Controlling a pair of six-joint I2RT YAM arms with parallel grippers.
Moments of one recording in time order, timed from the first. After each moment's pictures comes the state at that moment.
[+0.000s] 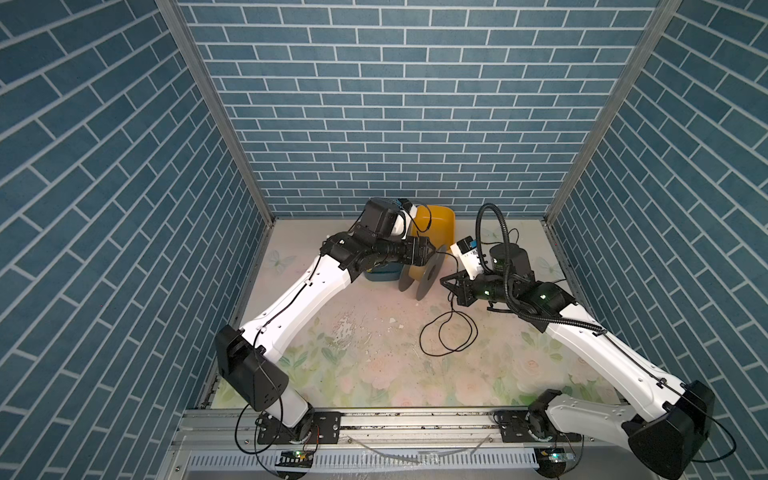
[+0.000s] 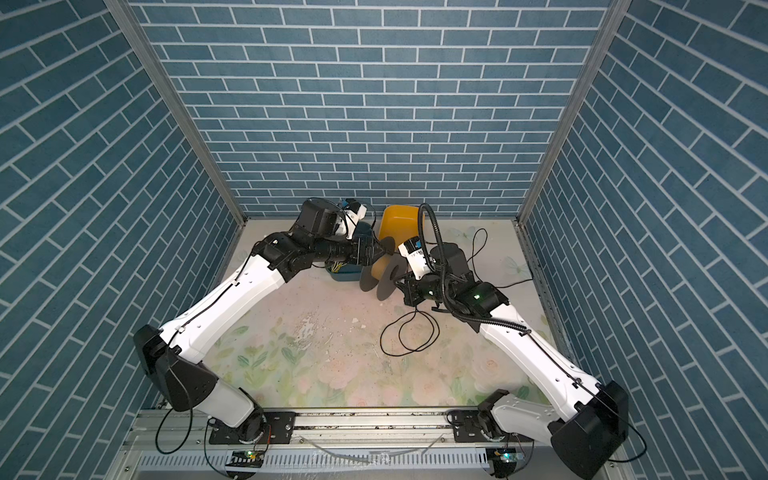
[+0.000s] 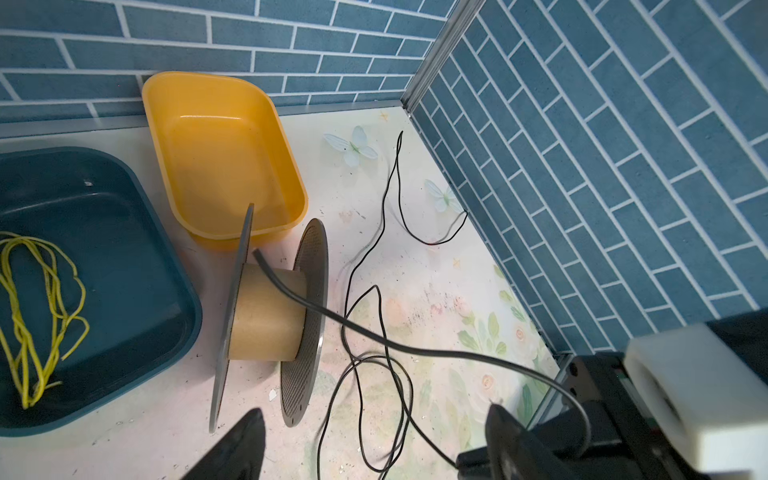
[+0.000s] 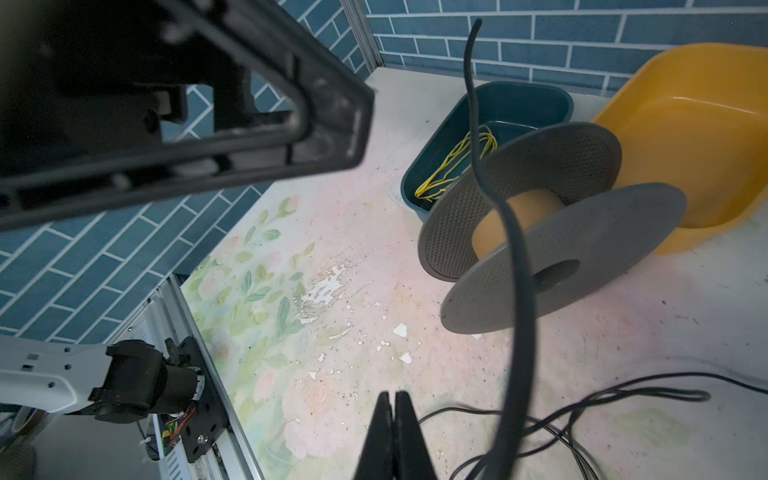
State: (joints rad) left arm -0.64 1.58 1.65 -0.67 0.28 -0.42; right arm 0.64 1.17 1.07 -0.44 -0.39 0.21
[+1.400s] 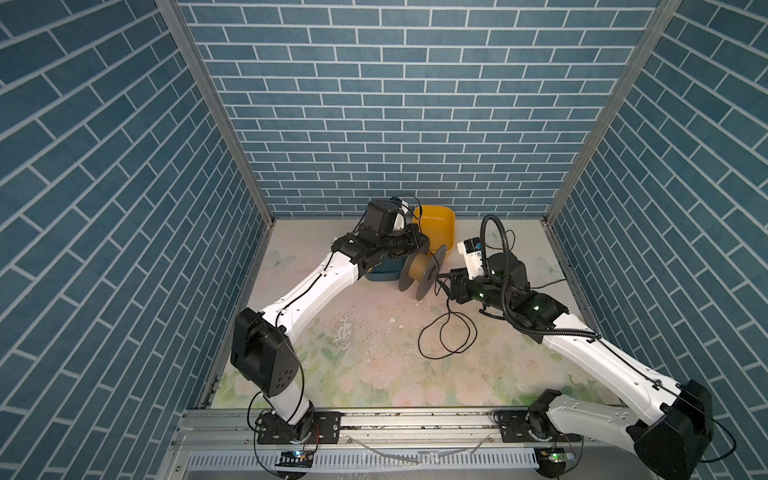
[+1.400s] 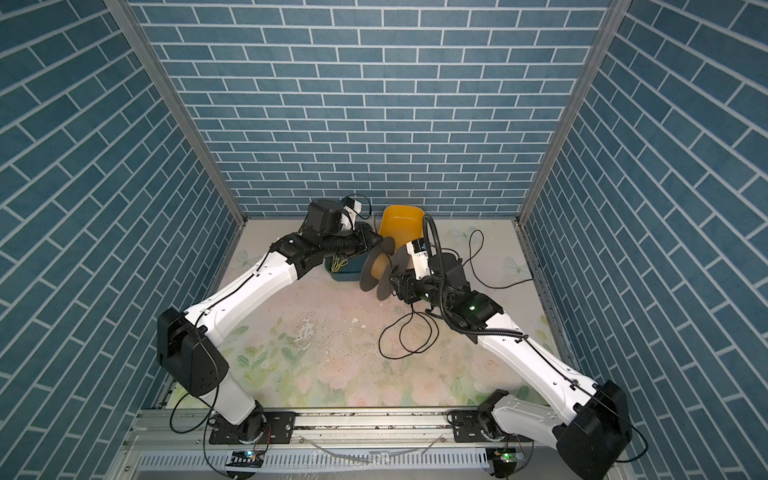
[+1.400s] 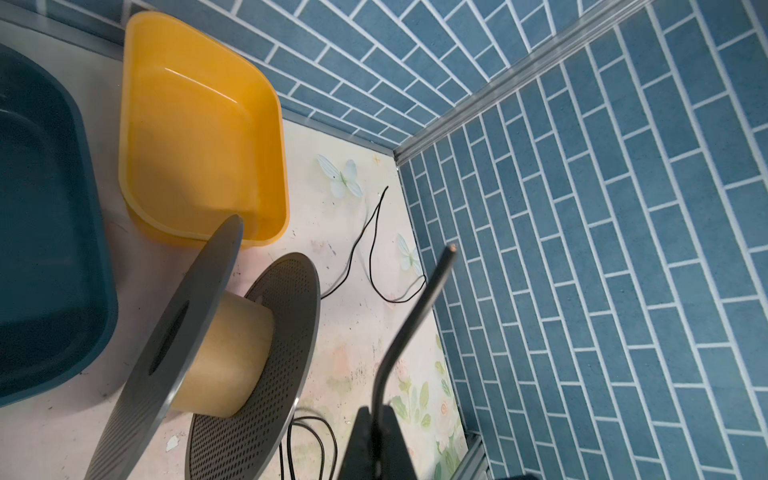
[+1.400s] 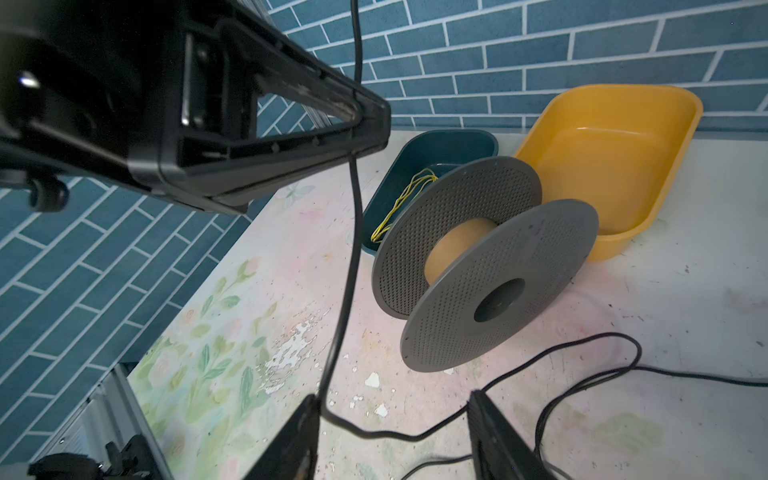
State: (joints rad) left arm -0.59 1.66 1.56 -0.38 0.33 -0.80; right arm 0.72 1.13 0.91 -0.21 -0.11 0.34
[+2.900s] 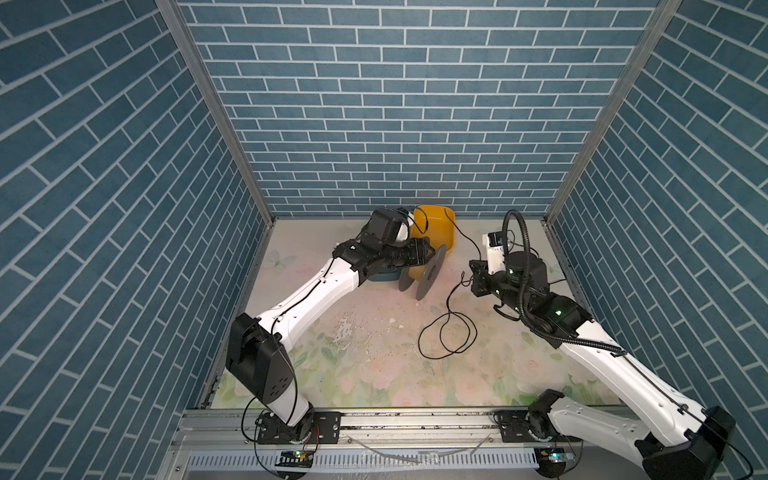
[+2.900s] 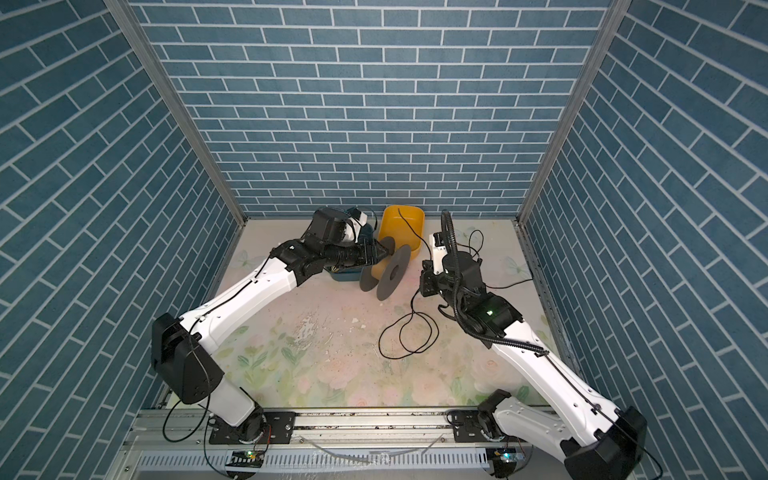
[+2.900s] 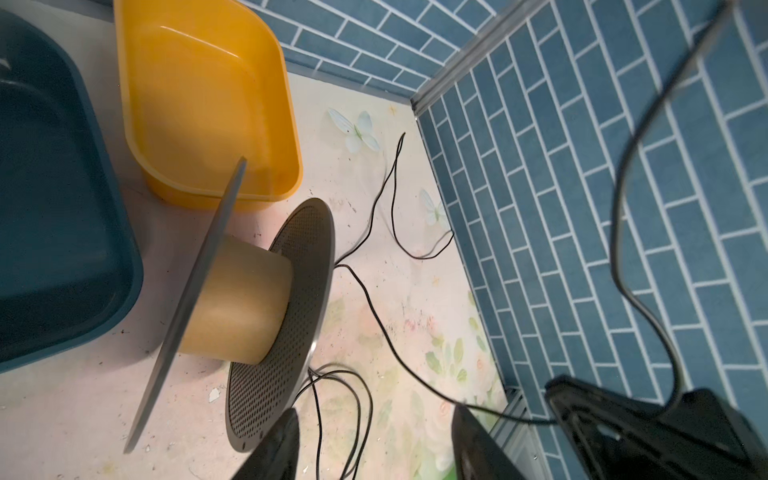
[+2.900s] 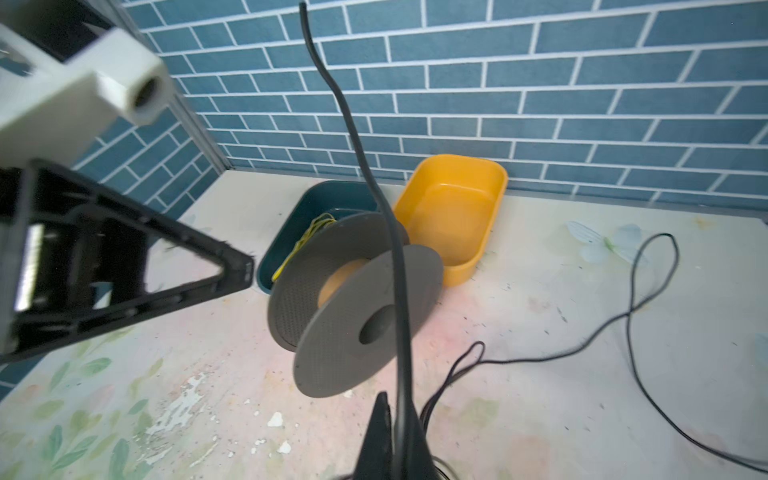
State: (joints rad) left arm -0.65 1.63 1.55 -0.52 0.31 -0.63; right arm 0.64 1.02 1.00 -0.42 0.16 0.24
